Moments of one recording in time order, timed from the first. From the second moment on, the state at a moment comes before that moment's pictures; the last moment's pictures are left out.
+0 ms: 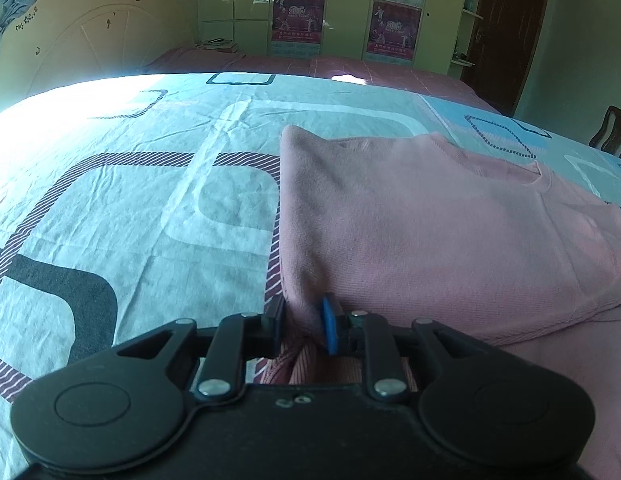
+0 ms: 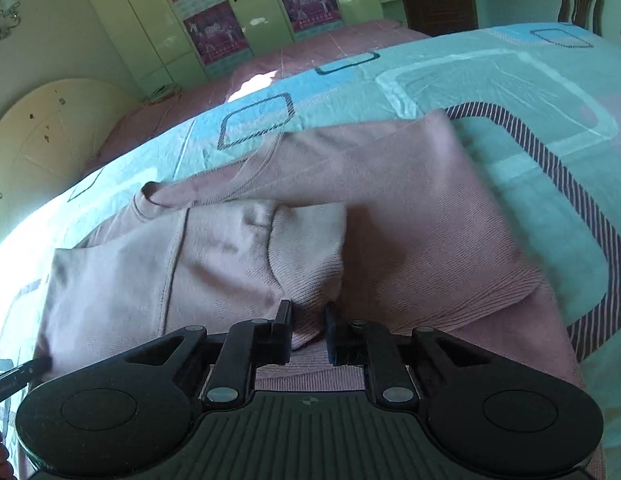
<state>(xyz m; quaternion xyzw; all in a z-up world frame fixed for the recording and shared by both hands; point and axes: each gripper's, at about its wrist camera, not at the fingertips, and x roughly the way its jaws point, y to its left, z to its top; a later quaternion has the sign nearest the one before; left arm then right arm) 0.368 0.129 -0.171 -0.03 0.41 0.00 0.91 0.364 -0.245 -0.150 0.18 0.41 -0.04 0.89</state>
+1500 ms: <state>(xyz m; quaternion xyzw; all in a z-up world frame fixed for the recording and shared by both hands) 0.473 0.129 -0.155 -0.03 0.37 0.05 0.93 0.415 -0.233 -0.141 0.12 0.38 -0.01 0.92</state>
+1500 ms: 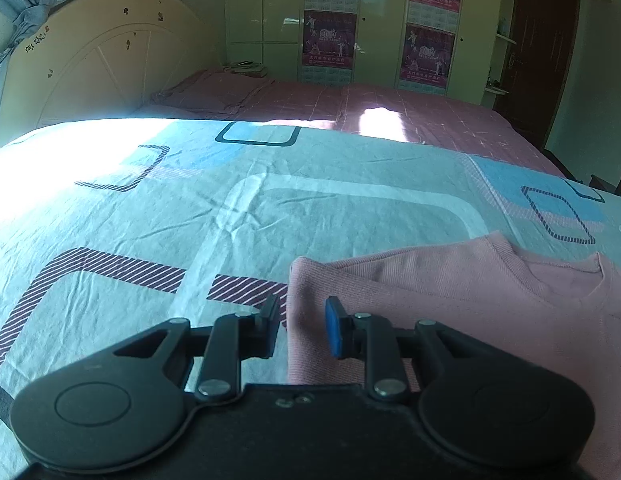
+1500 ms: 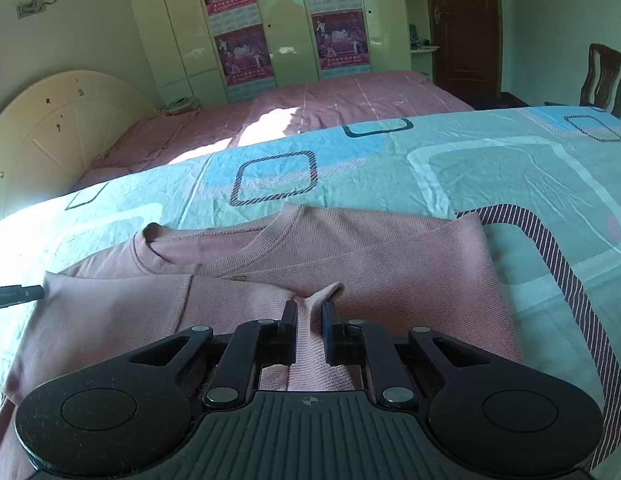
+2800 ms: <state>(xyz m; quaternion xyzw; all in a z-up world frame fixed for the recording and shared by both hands) 0.313 0.029 -0.160 -0.02 0.41 -0.09 0.91 0.324 -0.166 -0.146 0.10 0.43 0.12 0.89</state>
